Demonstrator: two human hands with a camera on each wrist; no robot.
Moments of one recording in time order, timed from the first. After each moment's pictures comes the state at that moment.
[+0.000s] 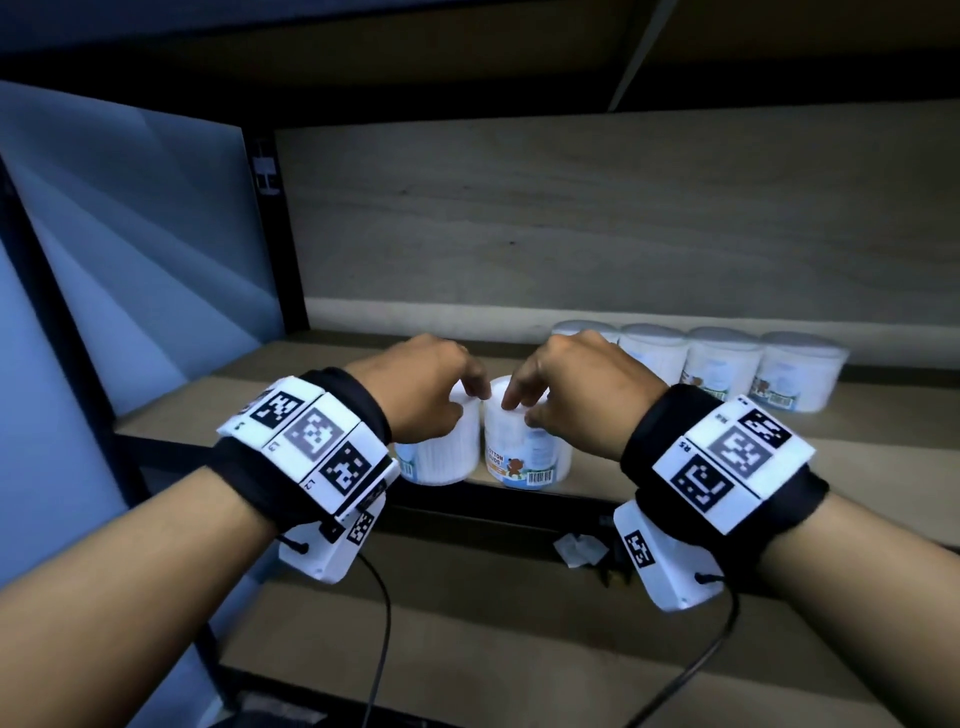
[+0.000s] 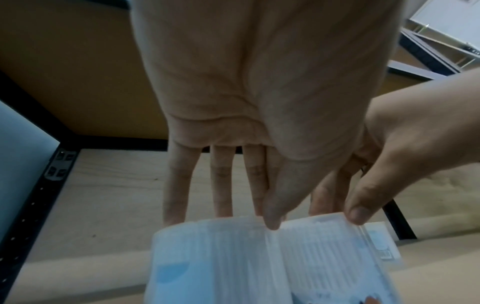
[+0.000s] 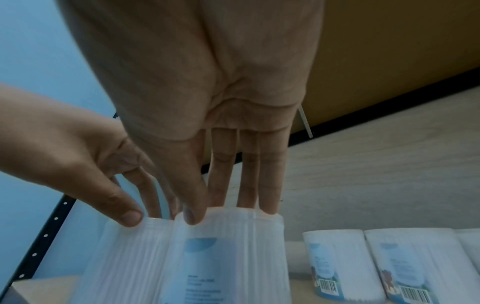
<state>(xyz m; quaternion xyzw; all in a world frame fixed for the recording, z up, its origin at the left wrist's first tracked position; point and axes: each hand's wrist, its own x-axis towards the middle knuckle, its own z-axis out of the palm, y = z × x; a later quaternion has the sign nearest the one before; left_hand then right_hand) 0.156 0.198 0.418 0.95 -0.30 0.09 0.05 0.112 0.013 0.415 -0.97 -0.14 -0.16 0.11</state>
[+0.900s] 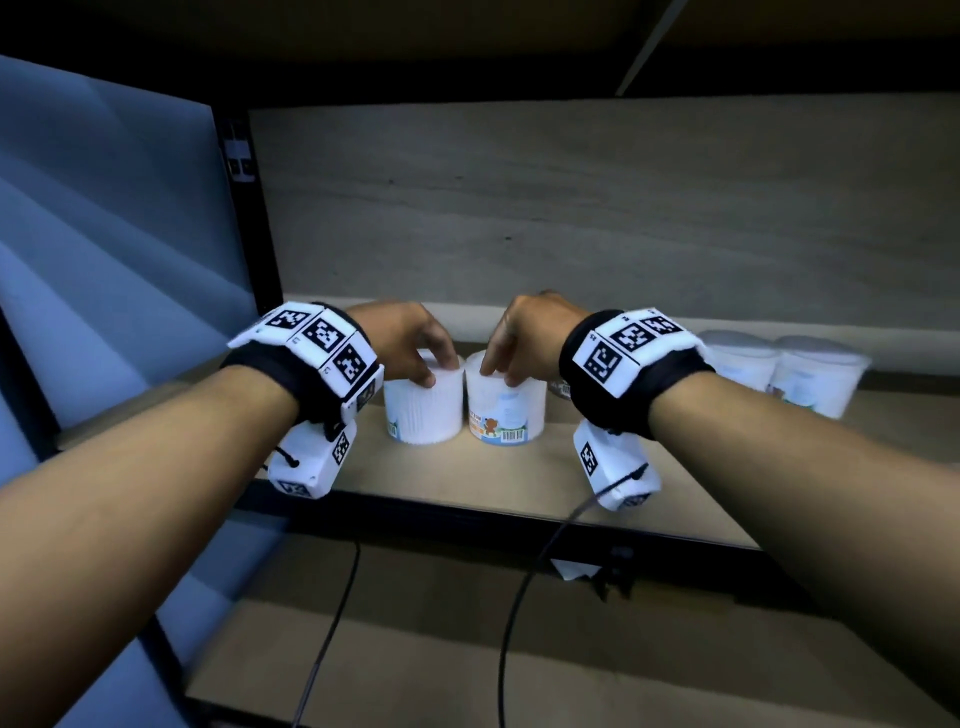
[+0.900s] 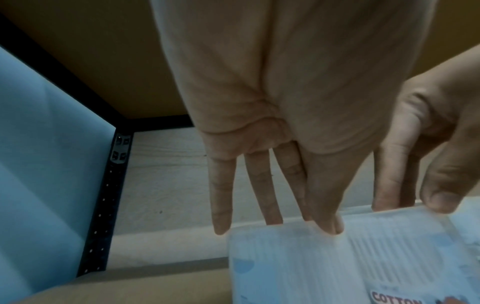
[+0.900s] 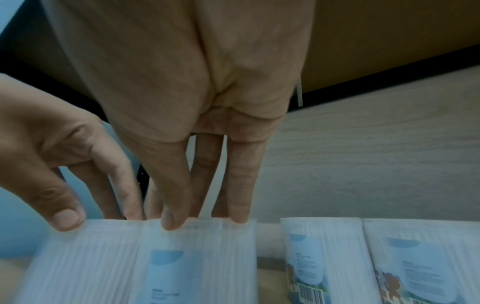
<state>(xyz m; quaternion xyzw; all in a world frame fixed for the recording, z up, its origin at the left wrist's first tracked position) 0.271 0.215 0.431 0.95 -0.29 0.02 0.07 0.224 0.028 0.437 -0.99 -0.12 -0.07 0.09</state>
